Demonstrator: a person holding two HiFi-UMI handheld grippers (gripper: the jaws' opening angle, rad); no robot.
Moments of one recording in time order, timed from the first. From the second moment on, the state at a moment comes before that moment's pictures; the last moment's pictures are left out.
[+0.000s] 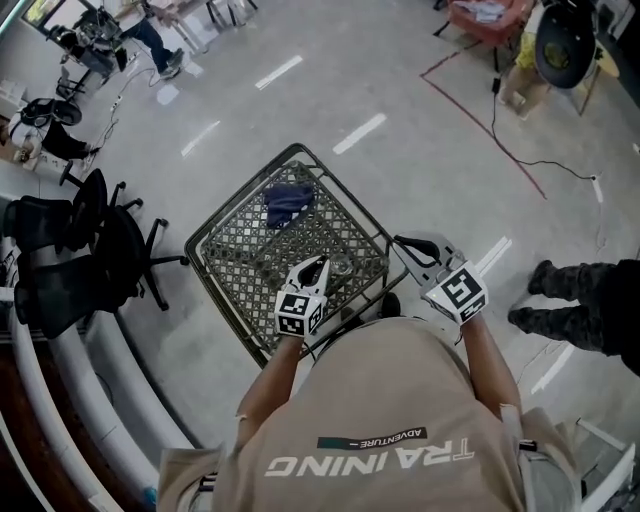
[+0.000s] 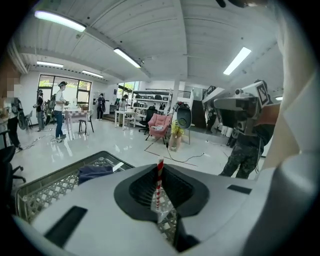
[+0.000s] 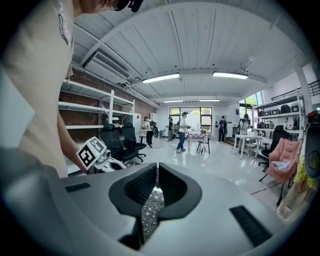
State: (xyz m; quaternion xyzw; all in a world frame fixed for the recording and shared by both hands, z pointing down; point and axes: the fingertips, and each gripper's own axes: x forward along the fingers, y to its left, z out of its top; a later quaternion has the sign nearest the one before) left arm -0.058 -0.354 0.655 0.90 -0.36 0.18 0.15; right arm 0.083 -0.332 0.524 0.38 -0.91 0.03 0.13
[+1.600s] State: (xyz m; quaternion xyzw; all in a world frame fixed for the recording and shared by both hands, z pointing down) left arm -0.210 -0.361 0.422 0.83 -0.55 0.00 0.06; right arm 0.015 -0.379 0.393 0.29 -0.95 -0.05 0.05
